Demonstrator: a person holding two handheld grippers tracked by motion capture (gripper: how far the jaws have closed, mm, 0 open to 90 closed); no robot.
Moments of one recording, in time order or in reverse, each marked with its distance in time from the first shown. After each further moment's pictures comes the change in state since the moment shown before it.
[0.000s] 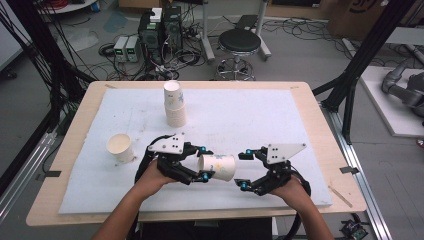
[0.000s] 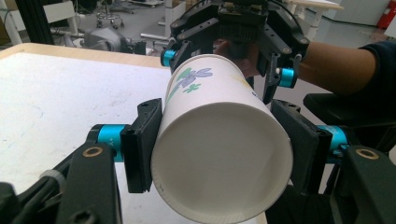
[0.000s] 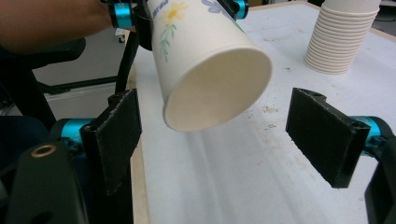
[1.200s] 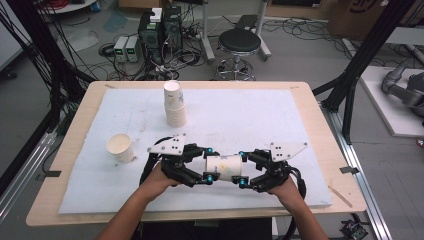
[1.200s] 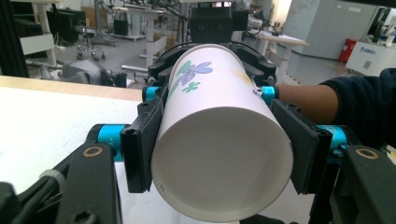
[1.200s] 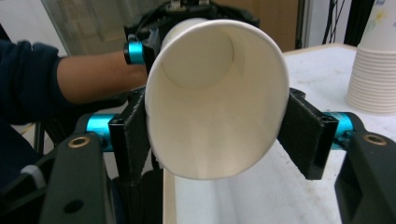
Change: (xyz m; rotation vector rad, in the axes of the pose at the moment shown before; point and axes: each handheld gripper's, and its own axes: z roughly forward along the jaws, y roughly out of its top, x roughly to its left) left arm -0.003 -0.002 0.011 -0.144 -0.083 -0.014; right arm -0.006 -0.007 0.007 -0.215 0.168 0.058
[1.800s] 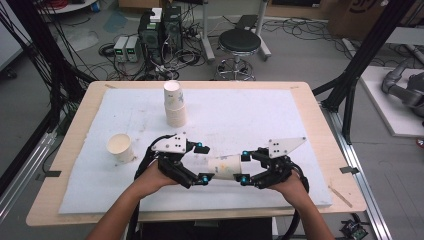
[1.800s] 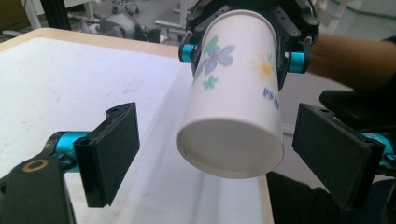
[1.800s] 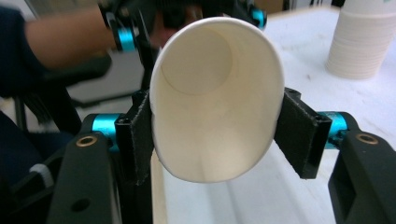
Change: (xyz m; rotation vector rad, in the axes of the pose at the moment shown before) left arm 0.000 0.010 -0.009 0.221 0.160 -0.002; right arm -0.002 0.013 -0.005 0.199 -0.077 0.006
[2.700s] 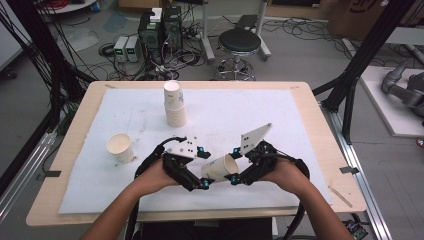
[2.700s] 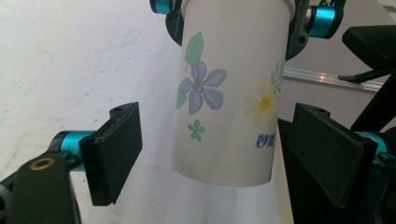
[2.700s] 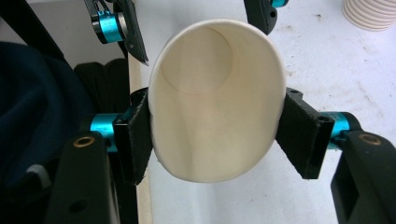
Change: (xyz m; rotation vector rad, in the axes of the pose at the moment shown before) left arm -0.002 0.002 0.015 0.226 0.014 0.064; right arm 0.006 0.057 0.030 0.453 -0.053 -0.146
